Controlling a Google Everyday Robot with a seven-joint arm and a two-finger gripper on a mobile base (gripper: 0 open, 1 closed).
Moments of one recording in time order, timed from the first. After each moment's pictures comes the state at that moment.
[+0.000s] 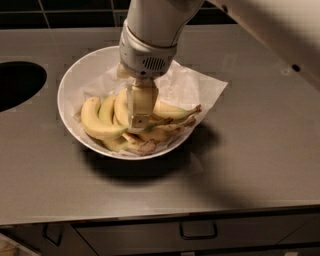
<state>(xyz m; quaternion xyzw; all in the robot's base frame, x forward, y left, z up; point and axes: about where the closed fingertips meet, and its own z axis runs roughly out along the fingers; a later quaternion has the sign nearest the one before) 0.483 0.050 0.947 -0.78 0.60 0.06 0.18</state>
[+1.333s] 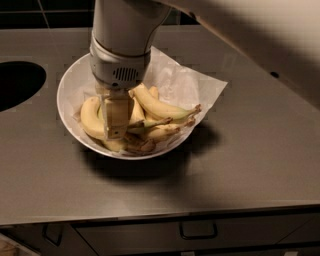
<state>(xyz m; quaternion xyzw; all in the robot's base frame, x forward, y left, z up) 0.450 0.087 0.946 -0.79 0.58 0.06 0.16</state>
